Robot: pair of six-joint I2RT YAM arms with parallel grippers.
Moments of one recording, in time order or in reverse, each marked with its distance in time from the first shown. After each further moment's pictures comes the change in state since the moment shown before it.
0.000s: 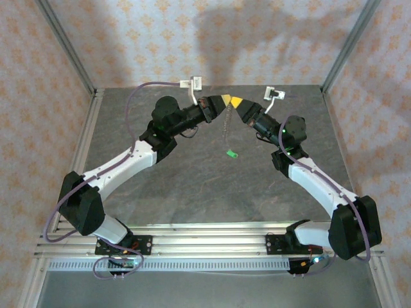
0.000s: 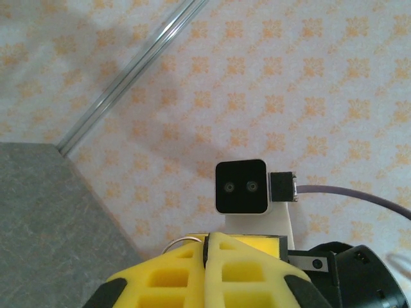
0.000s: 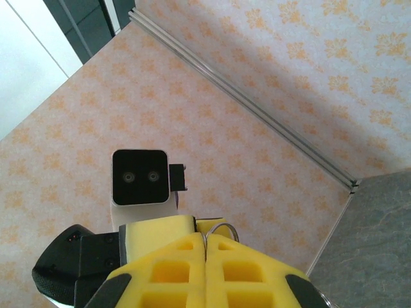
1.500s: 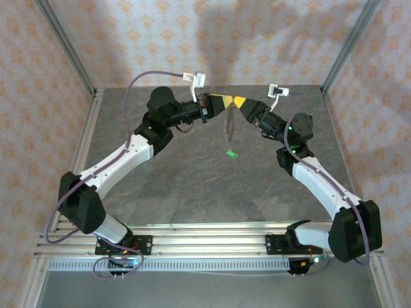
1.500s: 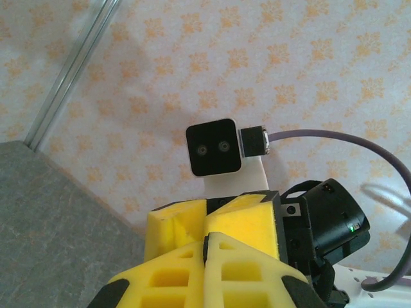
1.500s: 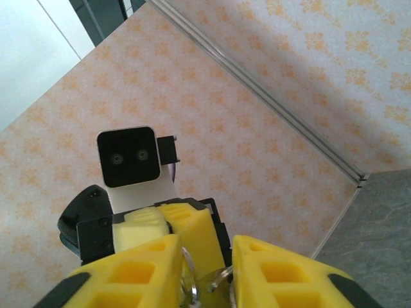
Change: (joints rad) left arm 0.049 0.013 0.096 -0.098 0.249 0.141; right arm -0.051 -0.021 0.031 -0.027 -0.126 -0.005
